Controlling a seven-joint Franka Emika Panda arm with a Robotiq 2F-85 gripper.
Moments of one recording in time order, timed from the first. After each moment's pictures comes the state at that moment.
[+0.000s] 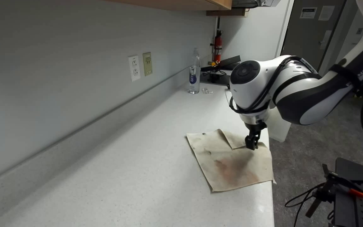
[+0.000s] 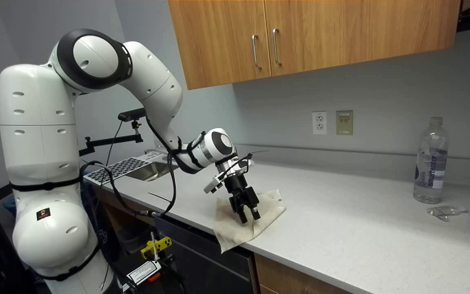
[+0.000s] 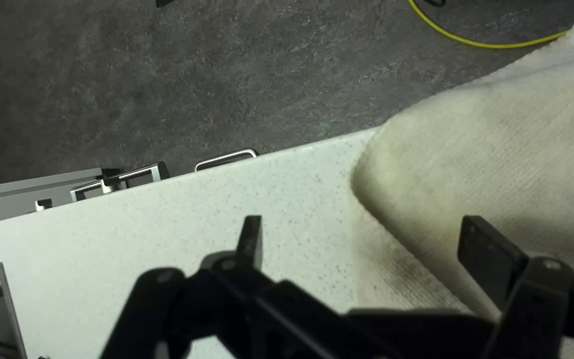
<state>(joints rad) 0.11 0.24 0.04 -2.32 -0.77 2.20 0.73</state>
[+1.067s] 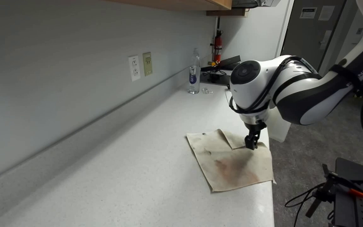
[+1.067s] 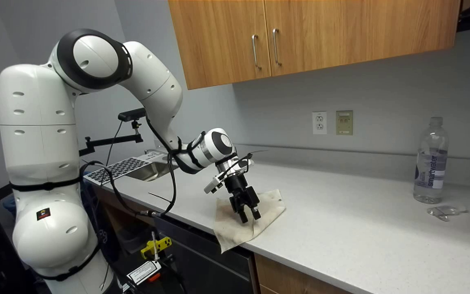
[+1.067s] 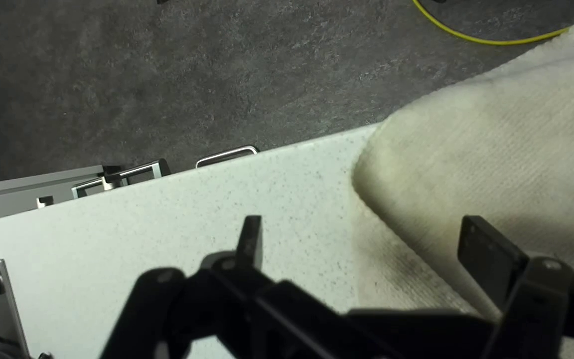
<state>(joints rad) 0.11 0.24 0.04 -2.32 -0.78 2.20 0.74</state>
